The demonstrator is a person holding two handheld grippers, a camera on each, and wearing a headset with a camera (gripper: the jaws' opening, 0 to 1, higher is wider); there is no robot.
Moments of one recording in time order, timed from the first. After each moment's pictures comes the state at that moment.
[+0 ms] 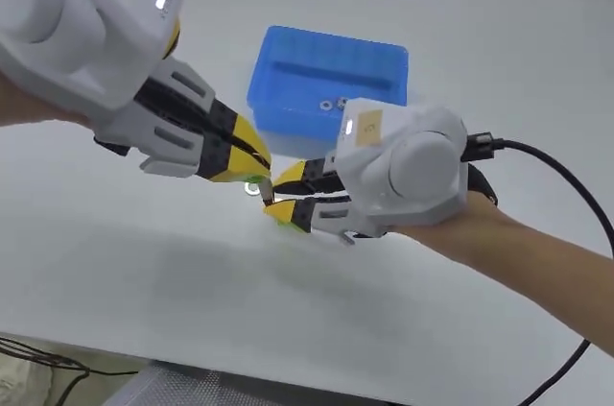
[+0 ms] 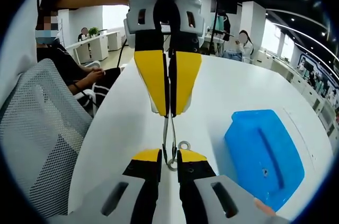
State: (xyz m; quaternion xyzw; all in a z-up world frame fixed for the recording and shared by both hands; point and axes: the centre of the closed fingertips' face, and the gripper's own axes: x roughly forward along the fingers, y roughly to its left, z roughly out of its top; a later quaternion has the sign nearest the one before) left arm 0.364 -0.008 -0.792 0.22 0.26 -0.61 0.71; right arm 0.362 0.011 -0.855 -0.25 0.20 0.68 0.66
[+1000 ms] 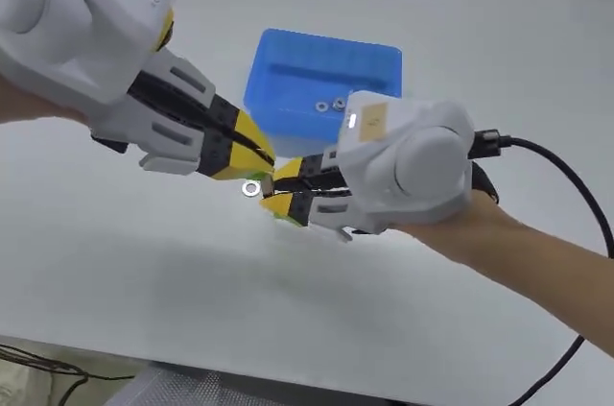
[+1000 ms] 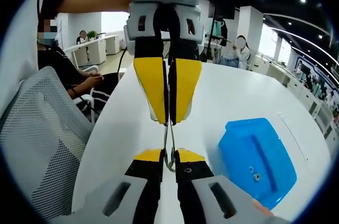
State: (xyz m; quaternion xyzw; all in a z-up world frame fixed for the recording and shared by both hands) left arm 0.364 -0.013 -0.776 0.21 0.24 -0.62 0.72; right arm 0.362 0.013 -0.834 -0.24 0.18 0.68 0.67
